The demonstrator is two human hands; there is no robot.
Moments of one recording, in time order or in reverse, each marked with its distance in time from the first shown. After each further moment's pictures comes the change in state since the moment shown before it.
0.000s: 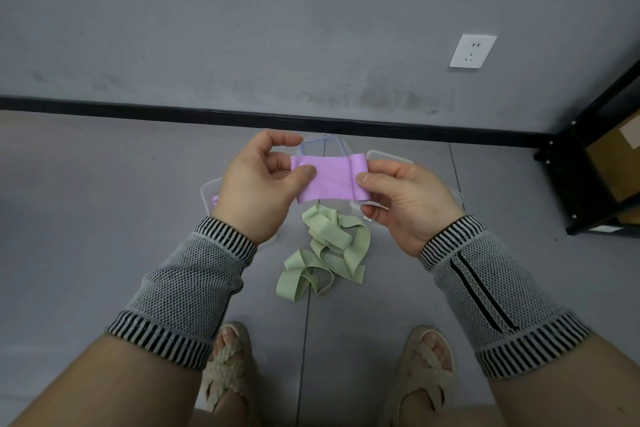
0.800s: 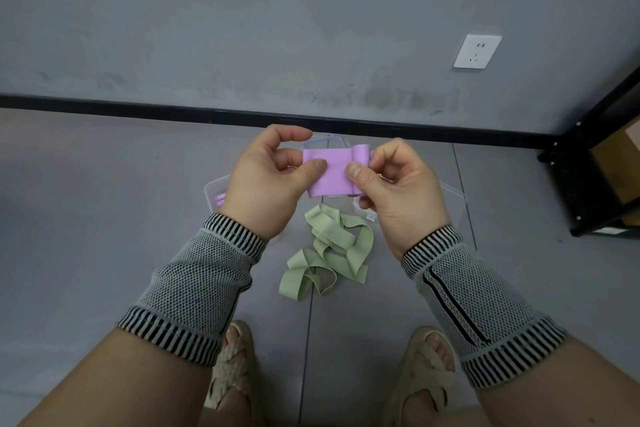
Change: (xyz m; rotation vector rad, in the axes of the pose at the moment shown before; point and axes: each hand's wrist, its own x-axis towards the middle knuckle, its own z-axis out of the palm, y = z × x) left_hand -0.001 0.004 0.001 -0.092 -0.004 -0.022; right_hand -0.002 0.011 0.016 -0.112 0.128 -0.403
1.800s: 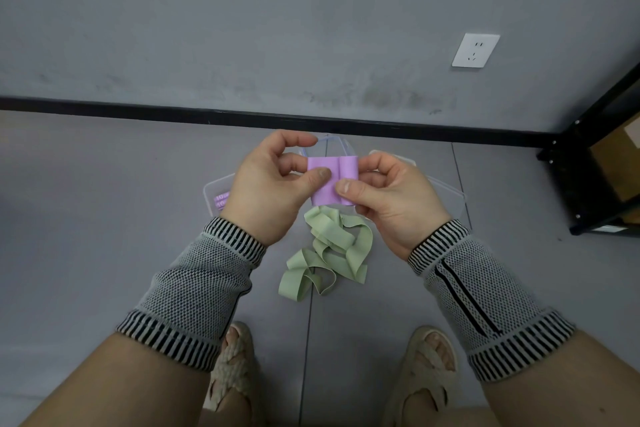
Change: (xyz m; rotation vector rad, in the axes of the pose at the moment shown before) left_hand -0.001 -0.003 0.002 0.009 -0.057 0.003; right_hand 0.004 0.002 -0.006 0.098 -0.196 0.253
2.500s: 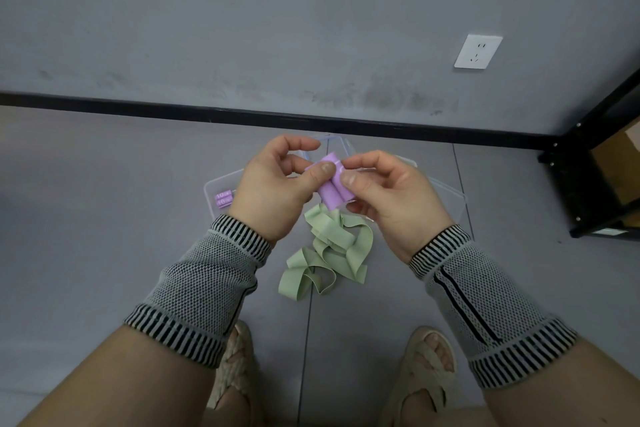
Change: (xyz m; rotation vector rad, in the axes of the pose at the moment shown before) left_hand 0.002 -0.006 0.002 -0.033 0.031 -0.070; right_hand -0.006 -0.002 0.002 -0.104 -0.009 -0.080
